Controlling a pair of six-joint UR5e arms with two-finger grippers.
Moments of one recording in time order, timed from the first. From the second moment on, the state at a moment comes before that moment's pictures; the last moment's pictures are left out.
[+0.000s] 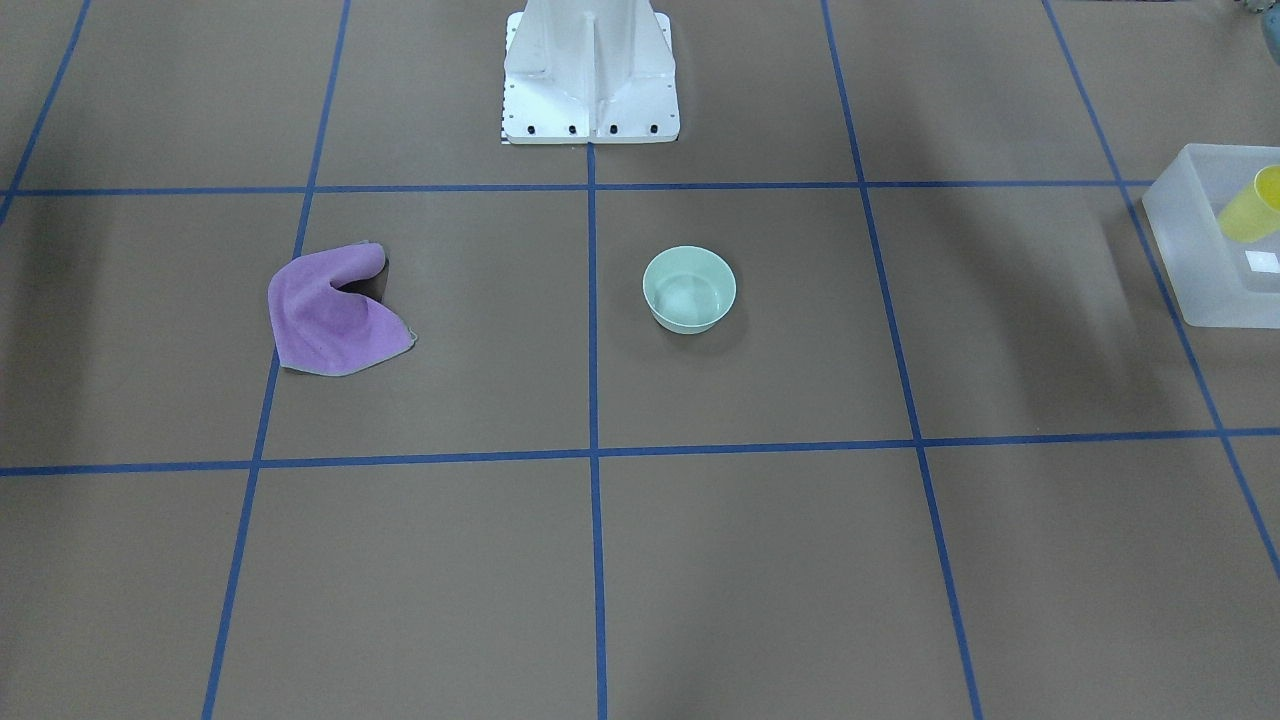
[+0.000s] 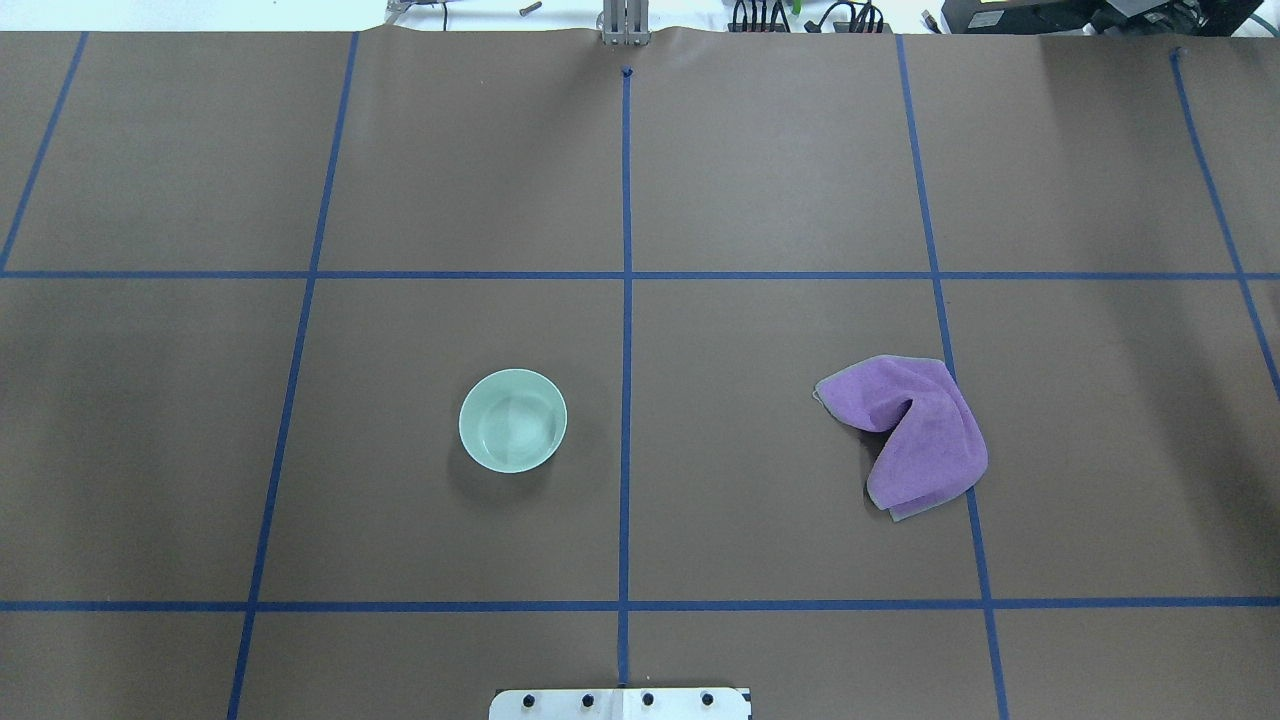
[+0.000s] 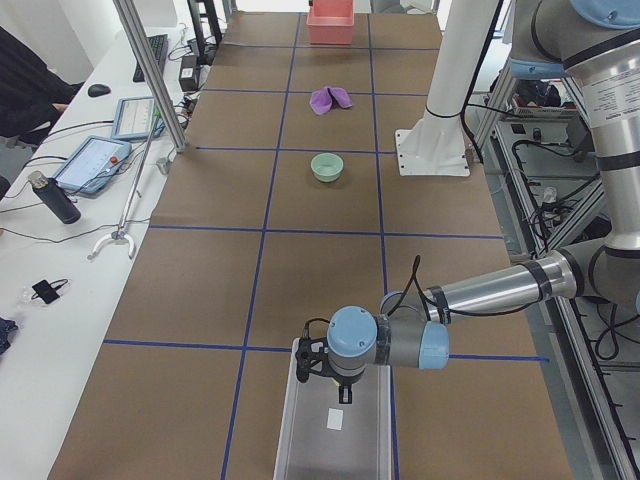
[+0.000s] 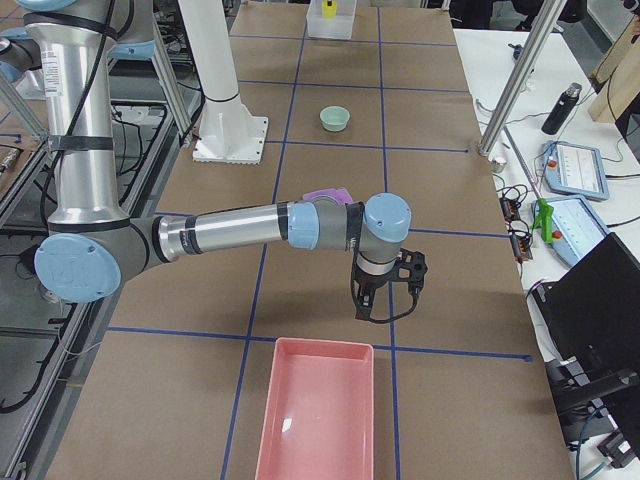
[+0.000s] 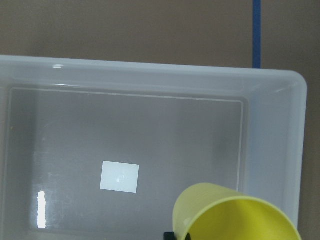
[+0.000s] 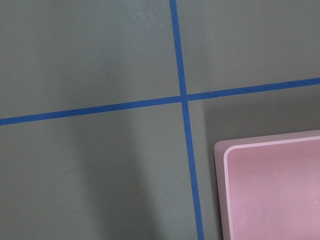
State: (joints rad) left arm -1.54 -1.24 -1.56 -1.96 -2.36 -0.04; right arm 1.55 -1.55 1.74 -1.77 2.35 0.15
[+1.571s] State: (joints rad) left arm -1.58 -1.63 -1.81 -1.43 -2.42 -0.14; right arm 1.26 -1.54 1.94 -1.76 2.41 0.31
